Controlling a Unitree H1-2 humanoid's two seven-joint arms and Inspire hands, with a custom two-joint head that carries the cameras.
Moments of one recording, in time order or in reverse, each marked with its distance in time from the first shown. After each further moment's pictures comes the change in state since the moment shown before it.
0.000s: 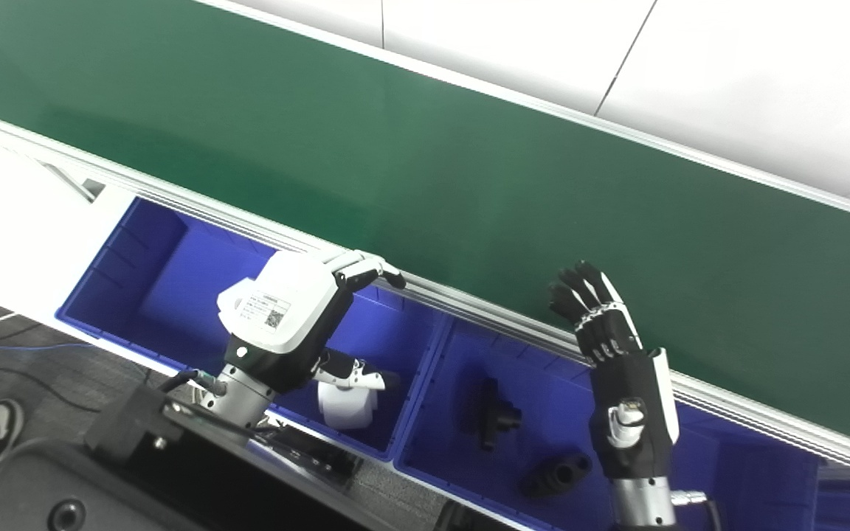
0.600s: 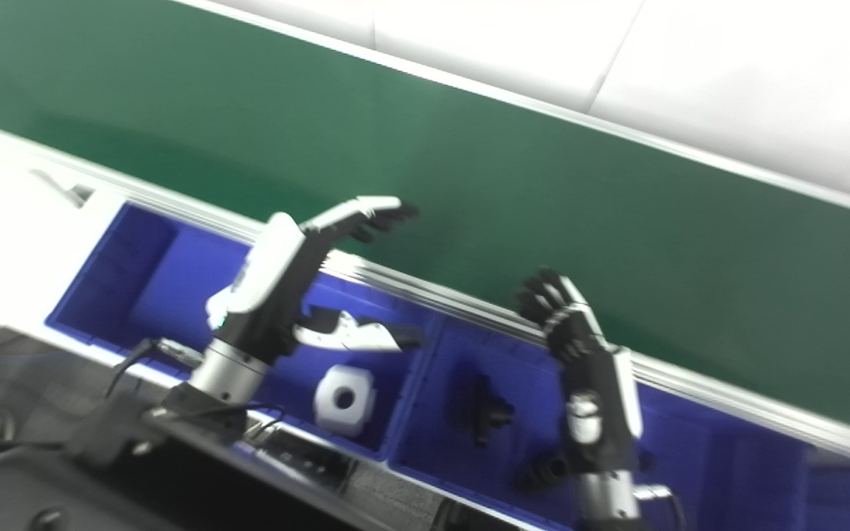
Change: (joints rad) left arm -0.125 -0.001 0.051 -0.065 -0.642 -0.036 -0.076; right arm 0.054 0.062 0.034 0.031 -0.100 -0.022 -0.044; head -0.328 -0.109
